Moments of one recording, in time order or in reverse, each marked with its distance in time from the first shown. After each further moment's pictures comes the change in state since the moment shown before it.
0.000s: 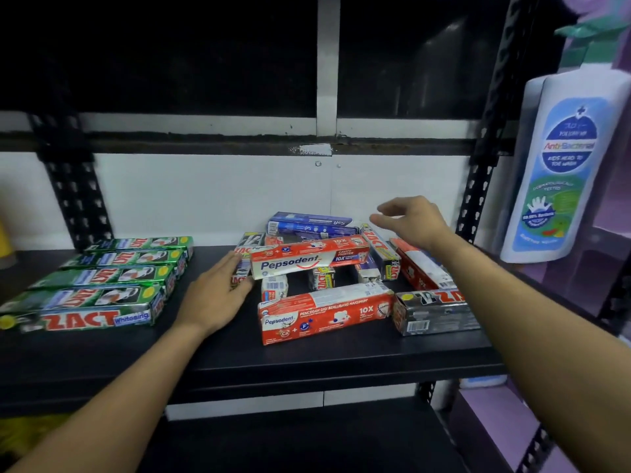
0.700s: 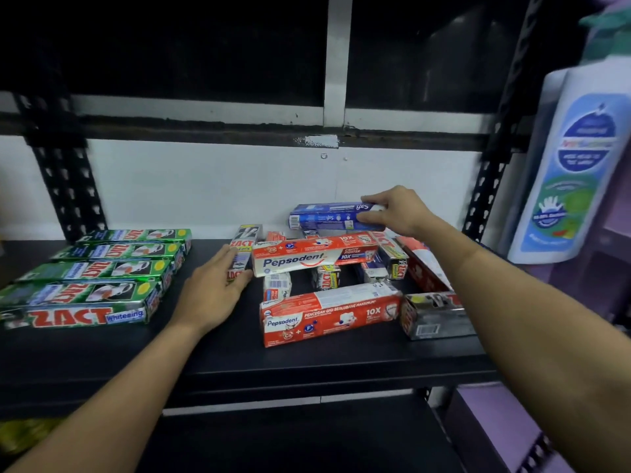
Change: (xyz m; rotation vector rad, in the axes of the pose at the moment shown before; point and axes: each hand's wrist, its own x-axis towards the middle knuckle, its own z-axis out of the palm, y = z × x) left_hand 0.001 0.000 -0.002 -0.058 0.056 -0.036; right_hand 0.046 -0.008 0.026 -0.198 -0.174 -0.098
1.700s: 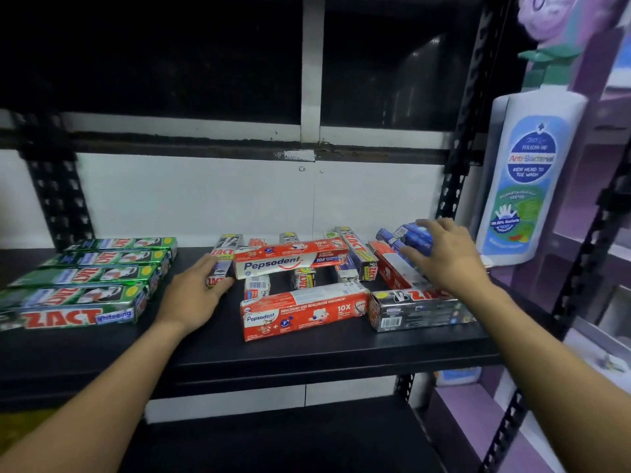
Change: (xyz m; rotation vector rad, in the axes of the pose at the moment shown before) left_hand -0.008 -0.003 -0.003 -0.010 -0.005 0.005; right_hand -0.126 0.054 -0.037 -0.306 0.321 0.173
